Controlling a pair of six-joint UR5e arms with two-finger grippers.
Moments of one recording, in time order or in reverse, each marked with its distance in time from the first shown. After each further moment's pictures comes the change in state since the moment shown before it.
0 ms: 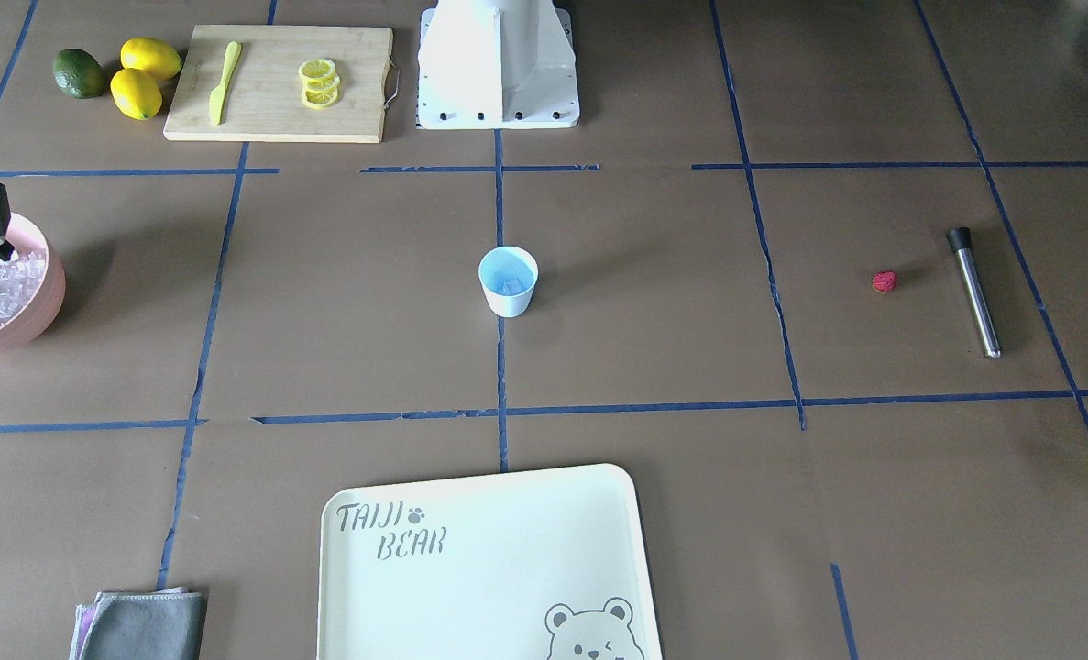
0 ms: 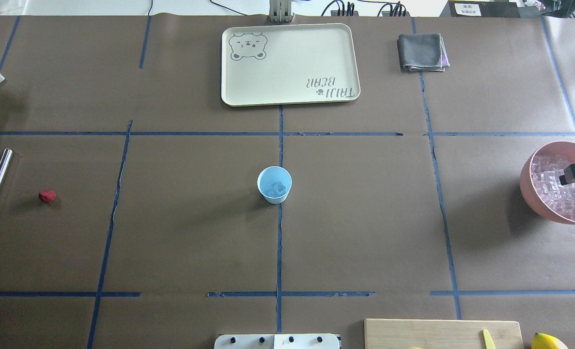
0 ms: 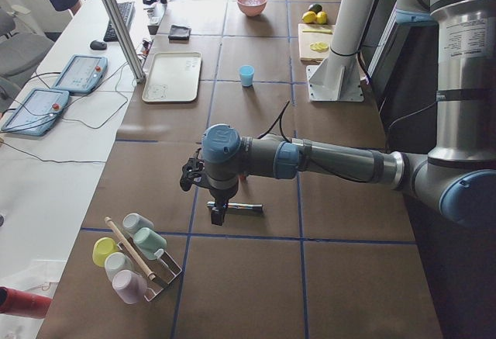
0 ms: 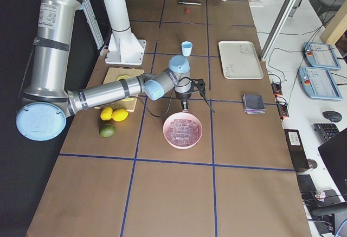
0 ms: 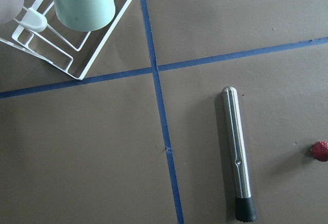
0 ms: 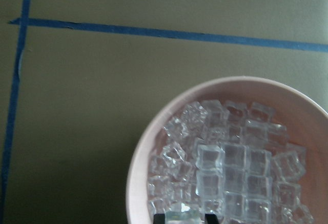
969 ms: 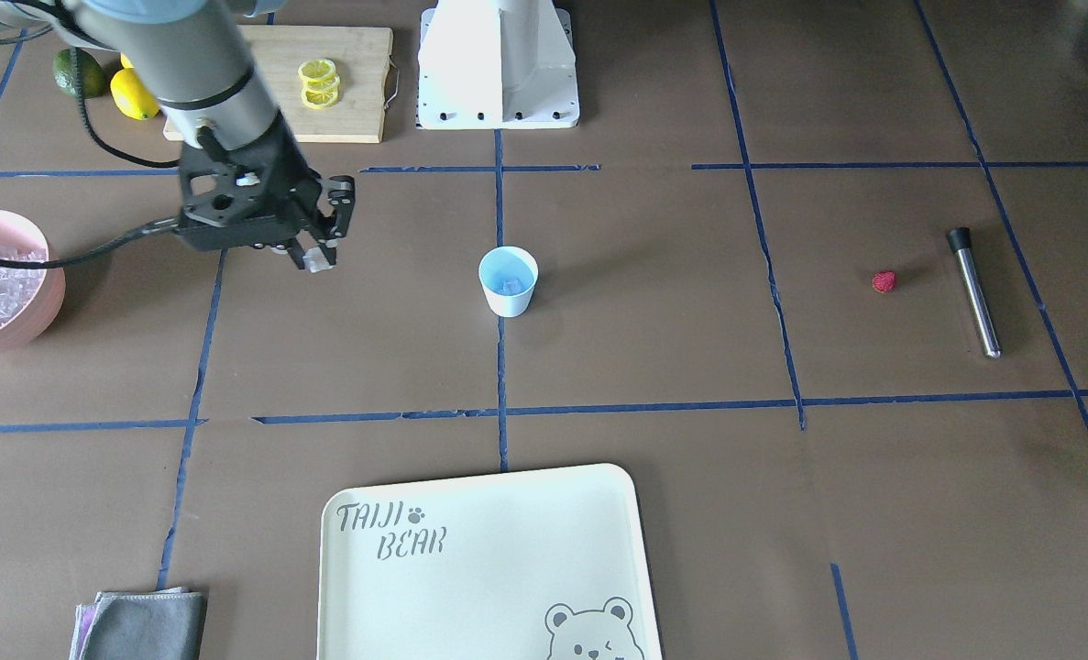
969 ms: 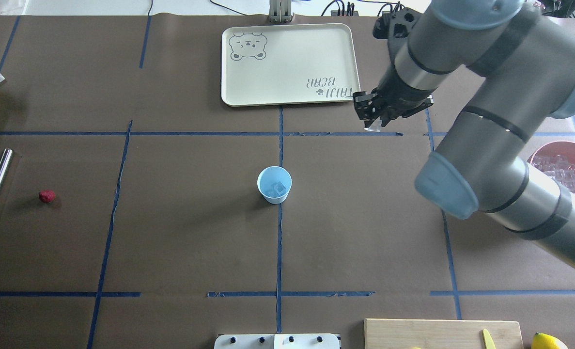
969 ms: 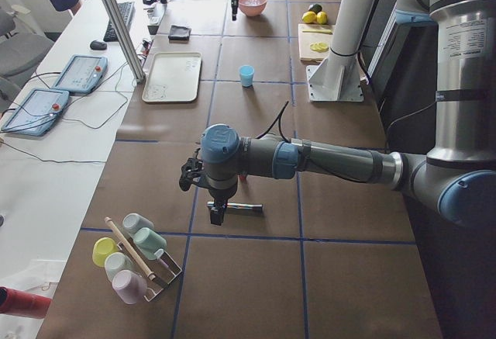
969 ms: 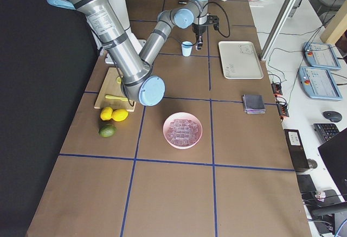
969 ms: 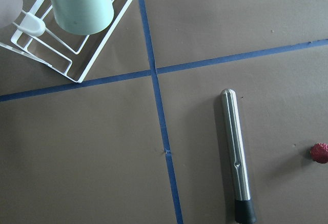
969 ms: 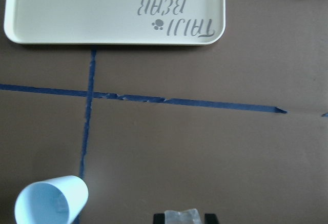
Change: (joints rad) left arm 0.003 -0.004 0.004 0.000 0.002 -0.001; right arm -0.307 0.801 -0.098 -0.570 -0.130 0.370
